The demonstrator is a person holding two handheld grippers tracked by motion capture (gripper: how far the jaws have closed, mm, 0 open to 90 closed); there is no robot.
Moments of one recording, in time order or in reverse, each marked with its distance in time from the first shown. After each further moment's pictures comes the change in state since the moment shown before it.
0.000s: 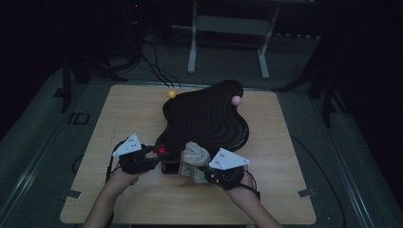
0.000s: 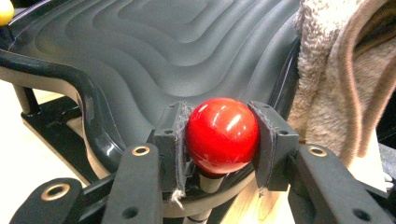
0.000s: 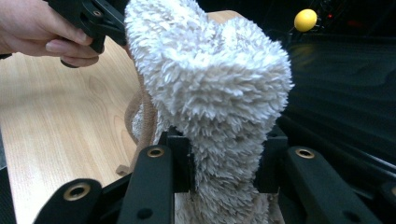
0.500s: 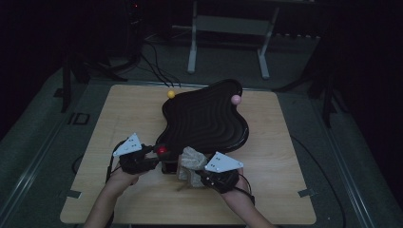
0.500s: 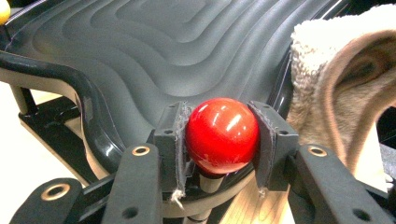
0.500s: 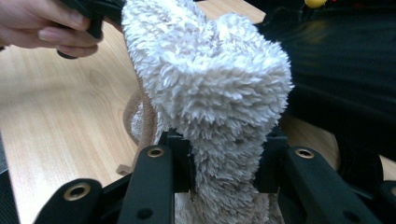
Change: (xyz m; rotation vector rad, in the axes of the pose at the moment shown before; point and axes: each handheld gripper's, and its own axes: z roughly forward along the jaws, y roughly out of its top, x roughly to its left) left arm 0.000 0.000 0.001 0.001 0.002 0.000; right arm 0.009 -0.016 0.017 0.032 -0.001 0.056
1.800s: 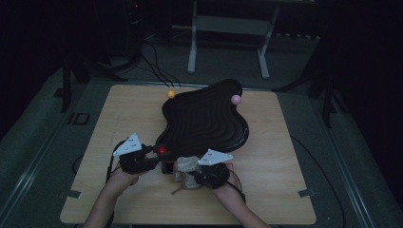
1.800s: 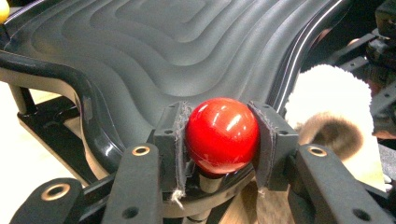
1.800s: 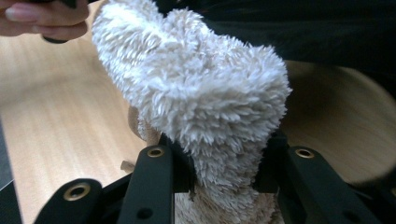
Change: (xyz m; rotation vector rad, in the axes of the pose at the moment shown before) left arm 0.000 0.000 0.000 0.001 -0.002 -0.003; right arm -0.003 -0.011 0.039 0.092 0.092 0.118
